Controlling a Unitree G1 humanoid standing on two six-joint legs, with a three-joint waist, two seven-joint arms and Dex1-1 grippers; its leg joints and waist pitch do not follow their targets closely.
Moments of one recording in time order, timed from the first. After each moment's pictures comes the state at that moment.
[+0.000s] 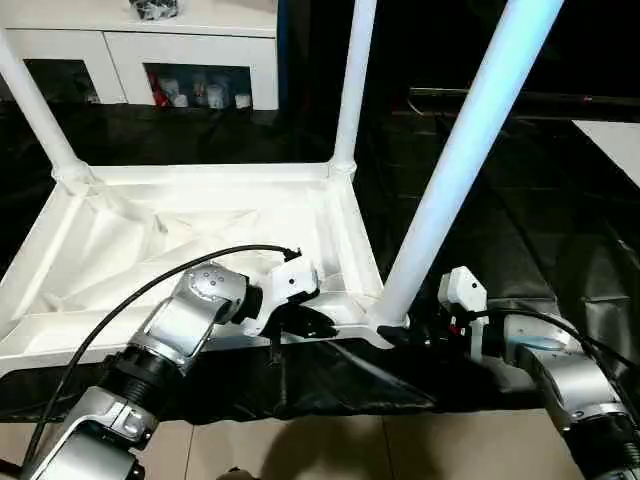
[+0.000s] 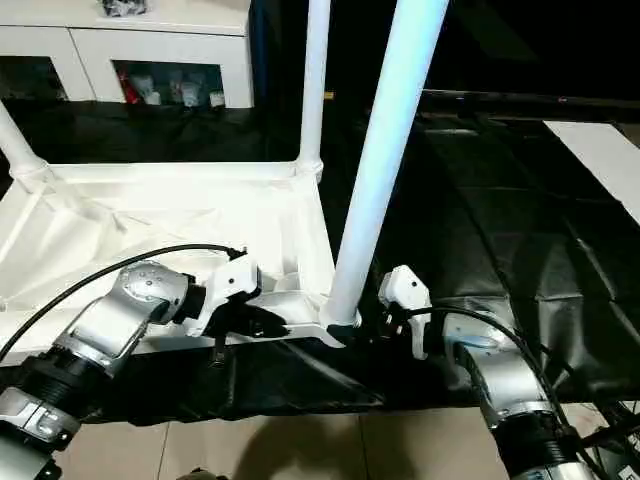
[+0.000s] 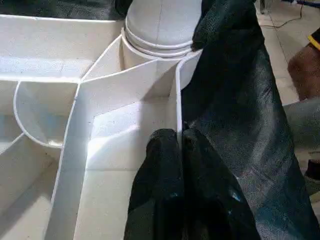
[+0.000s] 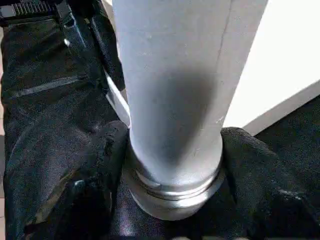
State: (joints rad) left arm -0.53 0.39 -0.38 0.35 0.02 0.30 -1.24; right arm -0.27 -0.43 0.15 0.37 0.19 0.03 1.08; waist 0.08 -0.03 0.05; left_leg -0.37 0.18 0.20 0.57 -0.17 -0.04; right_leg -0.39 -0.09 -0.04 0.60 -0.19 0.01
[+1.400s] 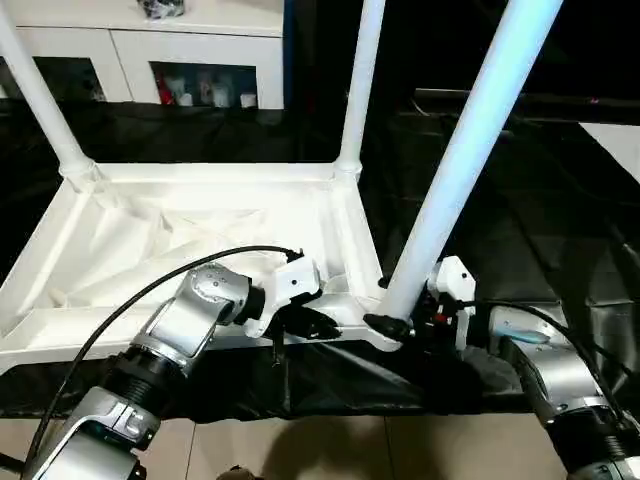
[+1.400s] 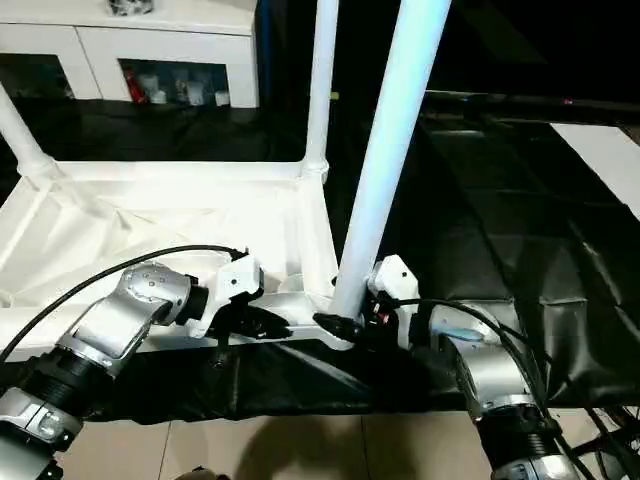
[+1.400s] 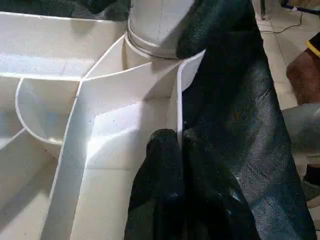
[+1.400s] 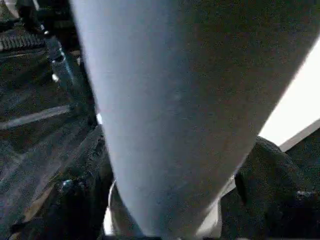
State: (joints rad) left arm -0.53 0.38 -0.38 0.35 0.00 0.30 -1.23; right arm -0.30 -0.38 0.15 0.37 0.19 0.03 1.05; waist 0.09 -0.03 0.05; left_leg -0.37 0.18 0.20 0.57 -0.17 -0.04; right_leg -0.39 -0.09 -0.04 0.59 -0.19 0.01
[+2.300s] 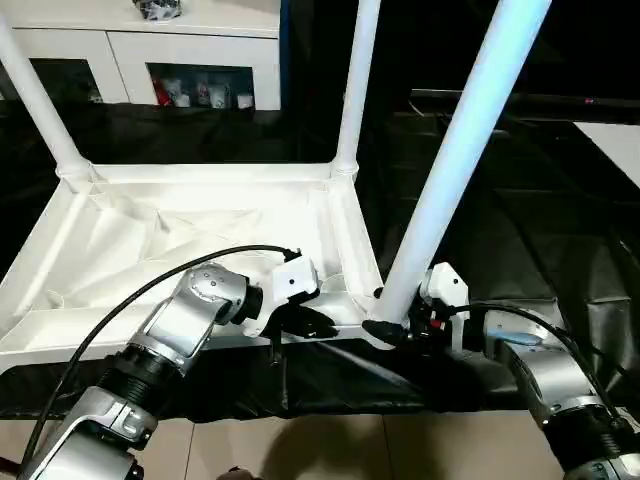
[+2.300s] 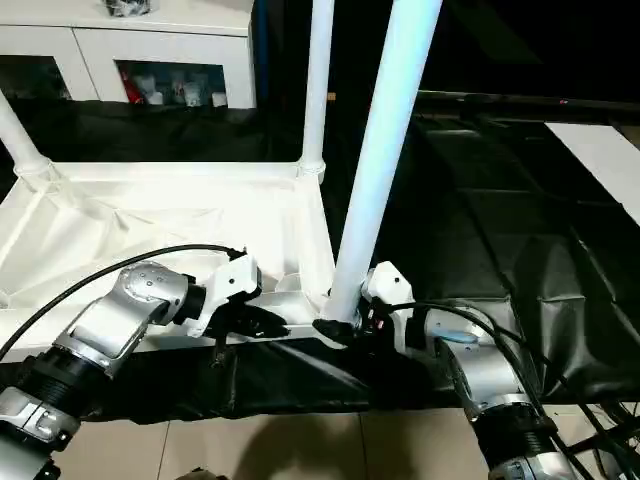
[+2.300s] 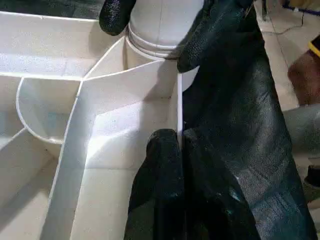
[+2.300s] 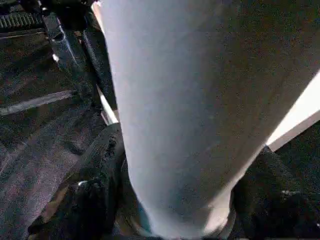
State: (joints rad) left arm -0.53 0.37 -0.38 0.37 -0.01 0.30 -1.21; right arm -0.30 -0.38 0.16 0.40 0.16 0.04 1.04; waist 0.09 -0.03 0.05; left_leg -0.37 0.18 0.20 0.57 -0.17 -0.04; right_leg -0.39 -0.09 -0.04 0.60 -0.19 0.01
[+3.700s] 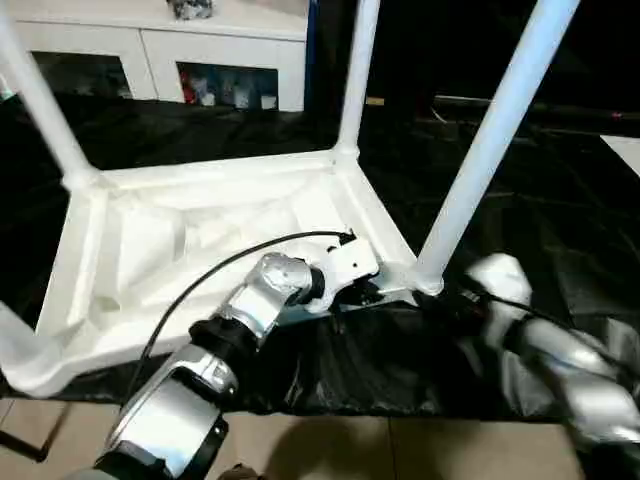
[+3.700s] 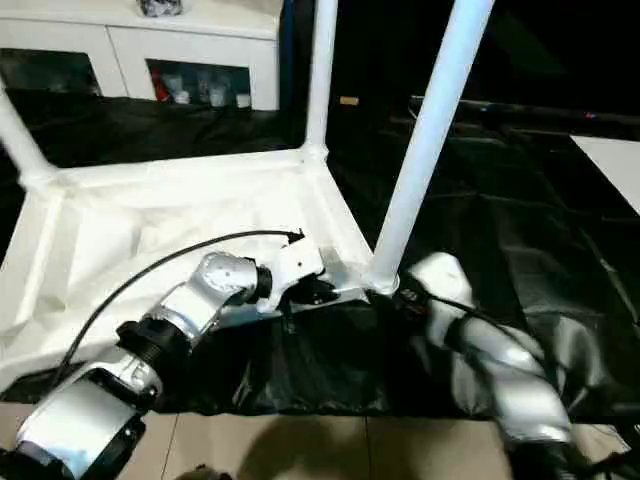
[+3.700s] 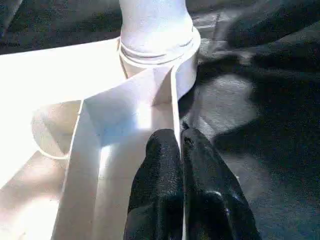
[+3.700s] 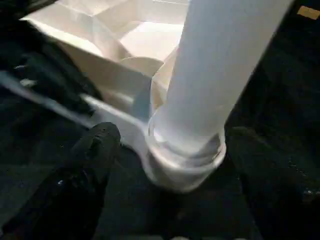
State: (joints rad) left arm -0.77 0.09 -0.39 0.87 0.14 0.00 -0.89; right arm -0.13 -0.44 -0.02 0.23 0.18 0.06 0.77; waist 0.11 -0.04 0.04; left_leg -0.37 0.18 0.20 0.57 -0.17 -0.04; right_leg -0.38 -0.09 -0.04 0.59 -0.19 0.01
